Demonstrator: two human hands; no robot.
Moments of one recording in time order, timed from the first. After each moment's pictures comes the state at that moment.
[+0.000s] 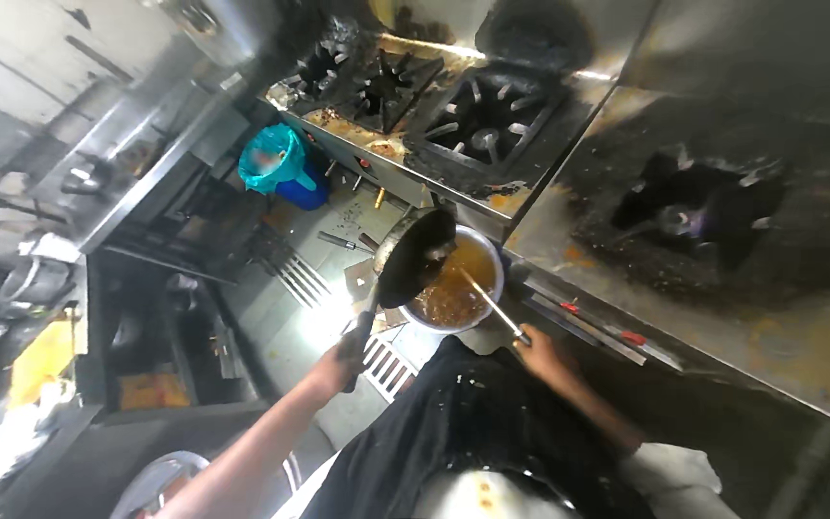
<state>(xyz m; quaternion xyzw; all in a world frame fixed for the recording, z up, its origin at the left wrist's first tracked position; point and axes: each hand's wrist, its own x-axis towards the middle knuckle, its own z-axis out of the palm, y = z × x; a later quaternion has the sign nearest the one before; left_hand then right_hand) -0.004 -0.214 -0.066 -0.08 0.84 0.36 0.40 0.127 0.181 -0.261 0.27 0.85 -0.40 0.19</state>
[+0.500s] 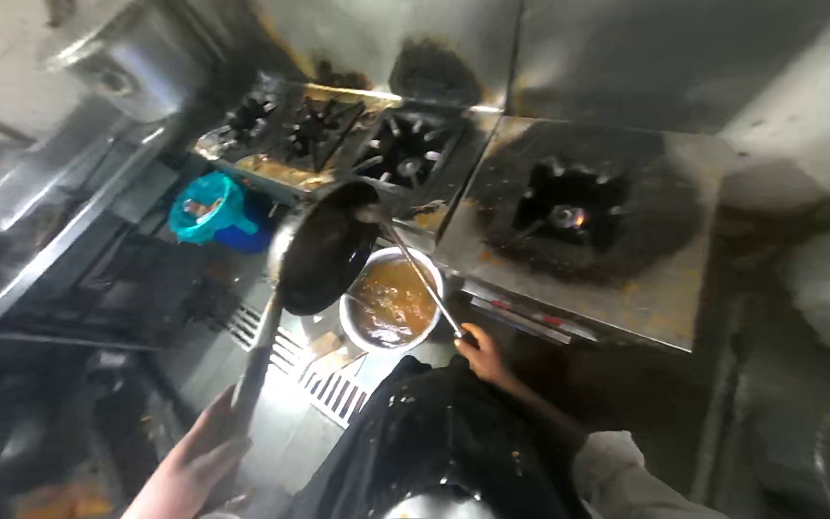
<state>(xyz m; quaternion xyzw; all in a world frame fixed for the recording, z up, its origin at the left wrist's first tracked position) 0.071 -0.217 0.057 0.01 0.88 0.39 0.28 0.174 0.194 -0.237 0.27 0.73 -0.63 0.02</state>
